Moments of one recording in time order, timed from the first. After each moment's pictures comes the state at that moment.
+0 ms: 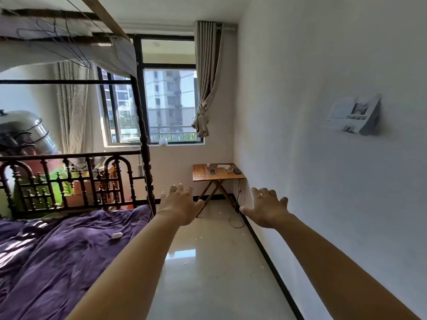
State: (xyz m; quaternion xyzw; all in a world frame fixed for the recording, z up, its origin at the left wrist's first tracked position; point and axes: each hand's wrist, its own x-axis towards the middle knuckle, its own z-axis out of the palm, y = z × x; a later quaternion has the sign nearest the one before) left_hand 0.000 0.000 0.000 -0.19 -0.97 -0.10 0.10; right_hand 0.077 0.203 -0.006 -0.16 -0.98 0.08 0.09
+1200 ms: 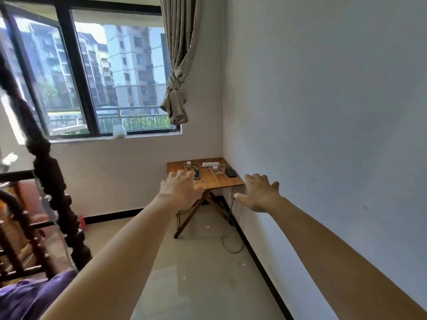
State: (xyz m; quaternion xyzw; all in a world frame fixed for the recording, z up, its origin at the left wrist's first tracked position) left_hand -0.733 0.280 -0.023 -0.26 -0.96 -0.07 0.07; right_hand -0.640 0.462 -0.032 -0.20 -0.98 0.06 0.06
